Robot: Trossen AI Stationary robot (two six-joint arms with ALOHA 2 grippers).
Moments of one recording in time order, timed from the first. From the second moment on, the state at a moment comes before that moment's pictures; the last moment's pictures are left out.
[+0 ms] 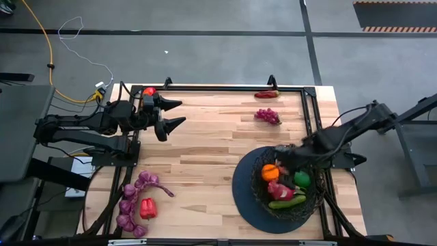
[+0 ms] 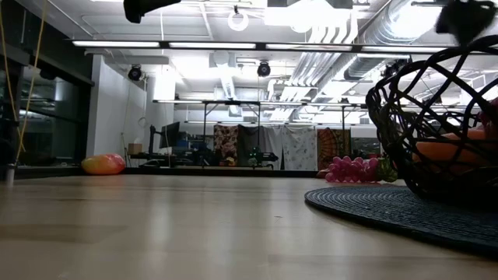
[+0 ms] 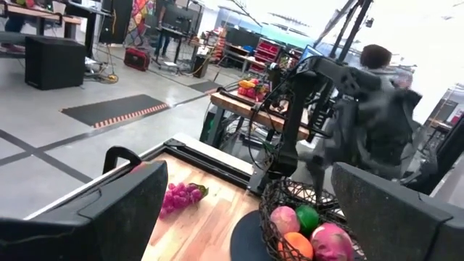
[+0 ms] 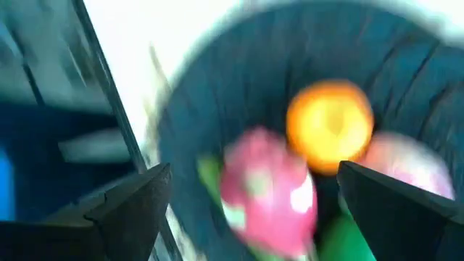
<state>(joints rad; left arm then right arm) 0.15 0.75 0.73 0.02 -0.26 -0.31 0.43 1.15 1.10 -1.01 -0.04 0.91</state>
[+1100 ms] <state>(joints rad) 0.15 0.75 0.73 0.07 -0.25 -0.37 -0.04 1.26 1.10 0.04 0.17 0.17</state>
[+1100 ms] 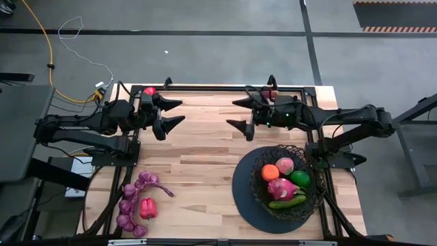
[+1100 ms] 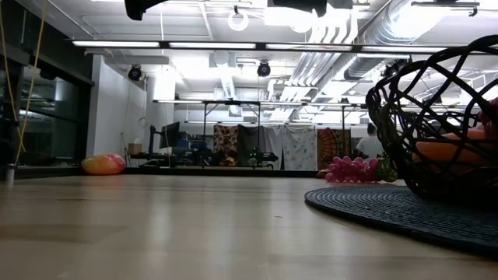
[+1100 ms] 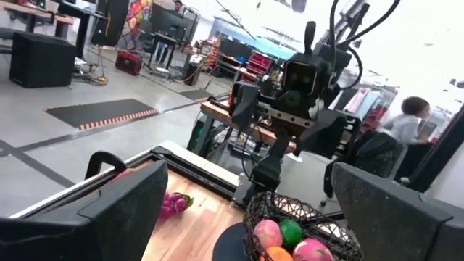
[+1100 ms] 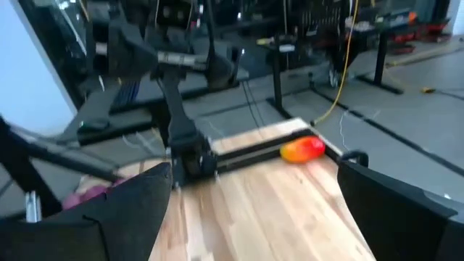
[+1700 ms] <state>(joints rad) 0.30 0.76 0.86 -0.18 -0.19 -0.36 -0.08 1.26 1.10 0.09 0.18 0.21</state>
